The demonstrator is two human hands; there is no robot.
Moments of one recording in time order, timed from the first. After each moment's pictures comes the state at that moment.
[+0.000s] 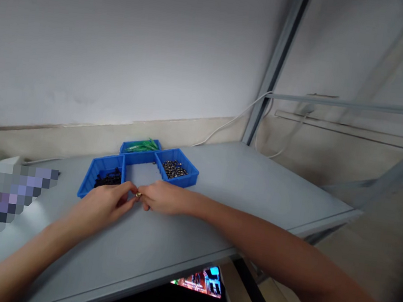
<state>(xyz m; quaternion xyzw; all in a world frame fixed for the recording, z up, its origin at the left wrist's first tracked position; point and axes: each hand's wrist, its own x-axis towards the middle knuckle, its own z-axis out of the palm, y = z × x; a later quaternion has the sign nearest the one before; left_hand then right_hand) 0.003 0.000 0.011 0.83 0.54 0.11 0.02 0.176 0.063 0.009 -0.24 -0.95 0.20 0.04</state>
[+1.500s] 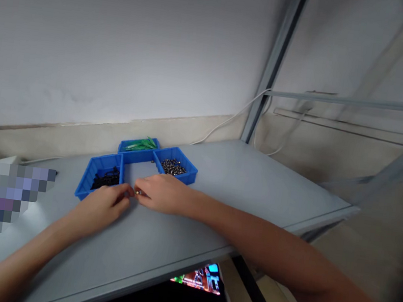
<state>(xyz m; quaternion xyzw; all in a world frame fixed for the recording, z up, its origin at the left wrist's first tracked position) 0.000 0.007 0.003 0.81 0.57 0.10 0.10 0.180 0.049 0.017 -0.26 -0.96 -0.02 0.13</state>
